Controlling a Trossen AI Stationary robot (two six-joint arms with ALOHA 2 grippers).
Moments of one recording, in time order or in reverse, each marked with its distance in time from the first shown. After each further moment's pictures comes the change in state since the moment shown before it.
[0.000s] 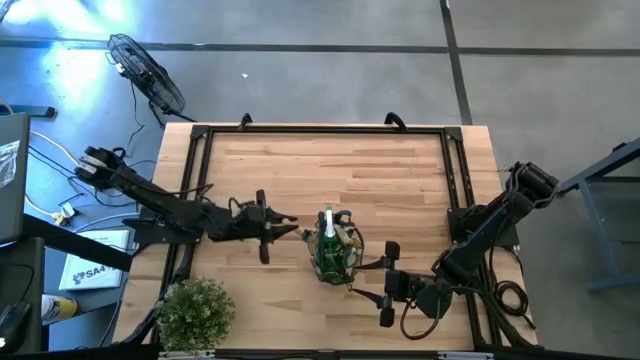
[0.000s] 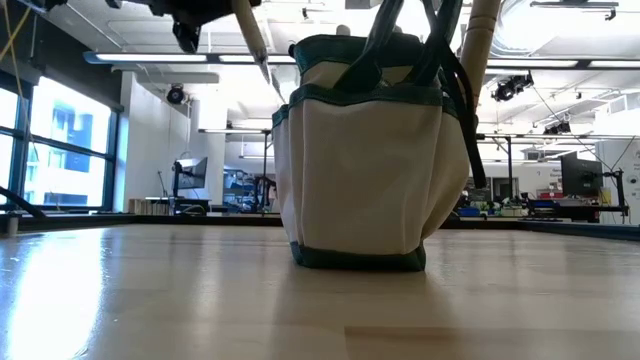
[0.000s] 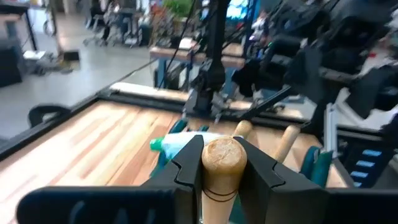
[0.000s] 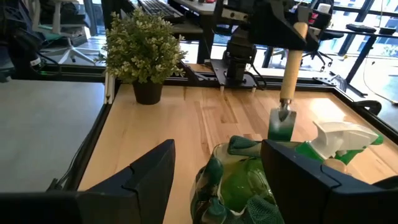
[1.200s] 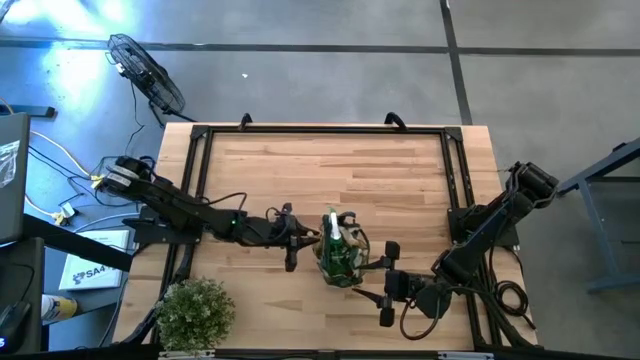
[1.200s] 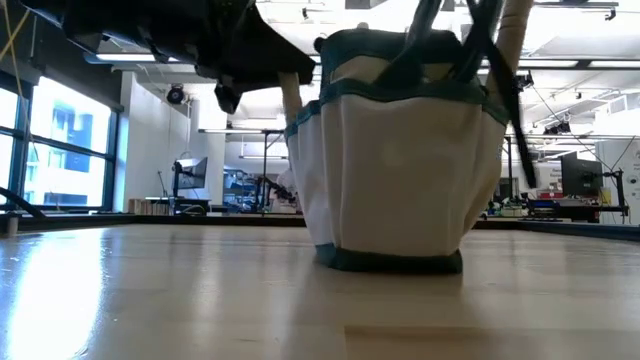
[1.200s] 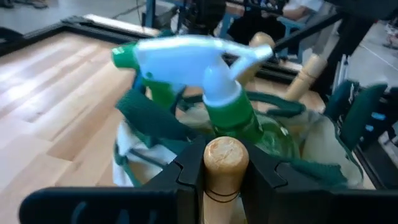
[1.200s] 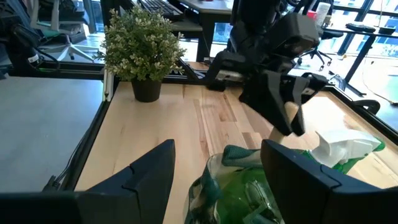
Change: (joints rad) left arm 0.083 0.353 0.106 0.033 0.153 -0.173; right arm 0.000 0.000 0.000 -0.011 0.000 0.001
